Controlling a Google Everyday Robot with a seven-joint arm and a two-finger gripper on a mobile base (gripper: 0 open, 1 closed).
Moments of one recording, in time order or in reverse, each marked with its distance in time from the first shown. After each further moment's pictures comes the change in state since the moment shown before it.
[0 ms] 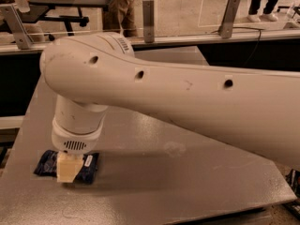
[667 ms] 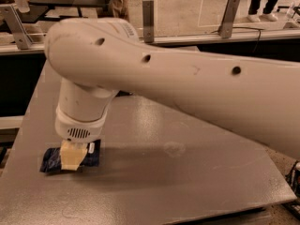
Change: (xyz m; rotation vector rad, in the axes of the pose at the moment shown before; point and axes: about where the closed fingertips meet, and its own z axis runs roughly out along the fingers) arm 0.000 -0.009 -0.020 -0.008 -0.009 0.015
